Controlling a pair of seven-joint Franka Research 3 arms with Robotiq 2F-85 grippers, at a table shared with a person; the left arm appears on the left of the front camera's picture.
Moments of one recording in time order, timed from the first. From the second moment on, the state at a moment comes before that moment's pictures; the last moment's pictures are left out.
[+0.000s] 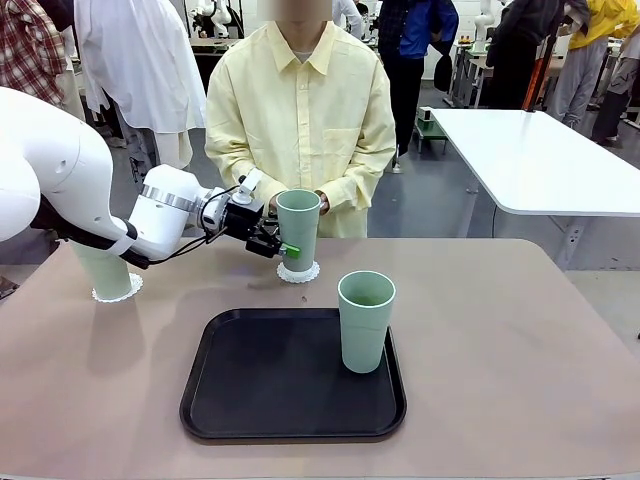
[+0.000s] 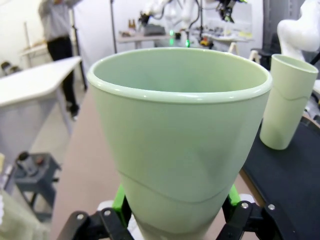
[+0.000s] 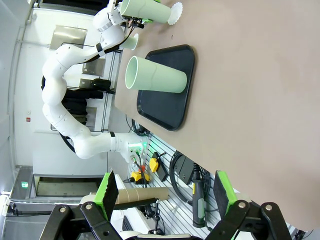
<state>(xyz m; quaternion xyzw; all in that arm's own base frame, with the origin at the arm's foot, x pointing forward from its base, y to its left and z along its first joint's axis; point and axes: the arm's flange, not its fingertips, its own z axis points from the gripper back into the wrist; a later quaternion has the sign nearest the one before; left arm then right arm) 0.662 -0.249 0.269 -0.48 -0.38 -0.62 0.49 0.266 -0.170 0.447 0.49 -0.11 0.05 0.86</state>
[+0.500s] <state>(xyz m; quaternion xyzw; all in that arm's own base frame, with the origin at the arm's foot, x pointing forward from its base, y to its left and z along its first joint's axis) 0.672 -0.250 0.261 -0.48 -0.38 -0.62 0.49 0.266 -0.170 0.447 0.49 -0.11 0.05 0.86</state>
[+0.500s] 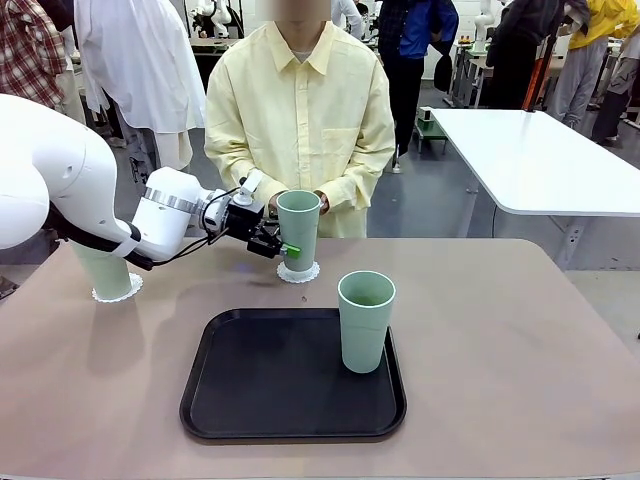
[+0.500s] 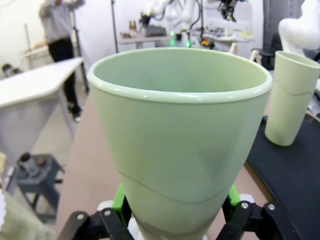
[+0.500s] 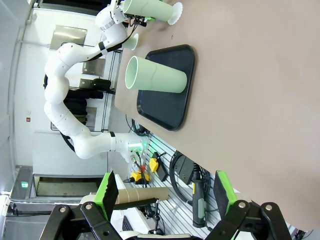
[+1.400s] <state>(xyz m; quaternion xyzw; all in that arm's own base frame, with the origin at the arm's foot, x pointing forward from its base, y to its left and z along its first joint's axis) 0.679 -0.252 0.258 -0.46 -0.39 -0.62 0.51 0.266 -0.170 0.447 0.49 -0.11 0.05 0.86</state>
